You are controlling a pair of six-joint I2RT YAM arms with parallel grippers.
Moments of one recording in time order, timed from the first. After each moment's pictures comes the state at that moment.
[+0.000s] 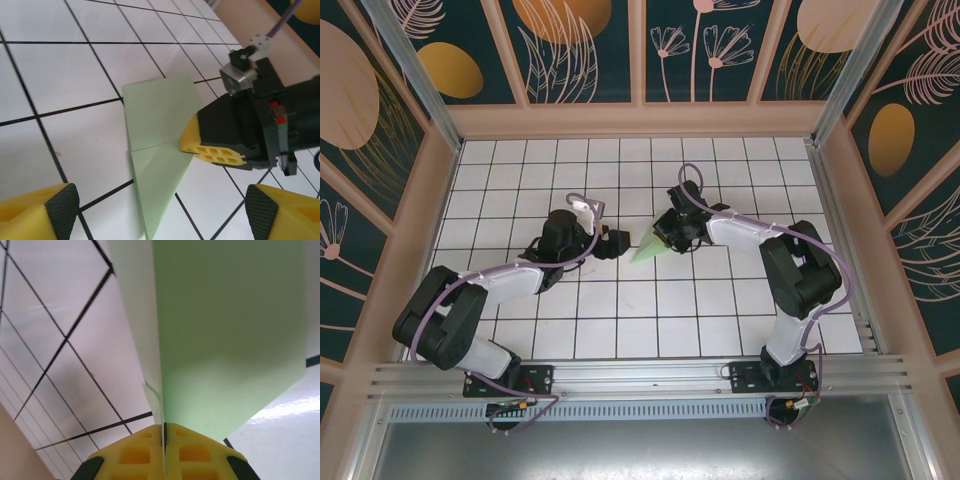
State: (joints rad) left arm -0.51 1.49 0.59 0.48 0.37 -0.42; right arm 0.57 1.79 1.11 -0.32 -0.24 1.28
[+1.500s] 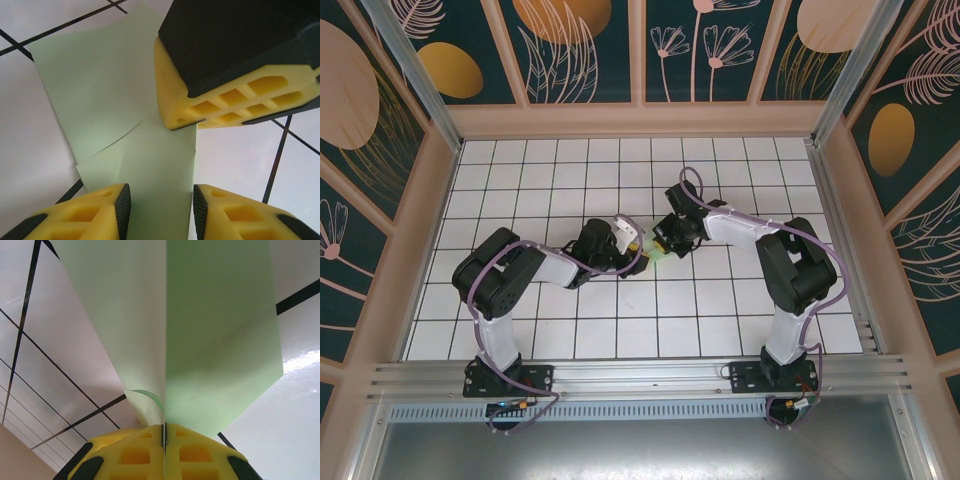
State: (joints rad) left arm -0.63 1.89 0.72 0.57 0.46 -0.08; right arm 0.57 1.83 1.16 -0.44 -0.31 1.35
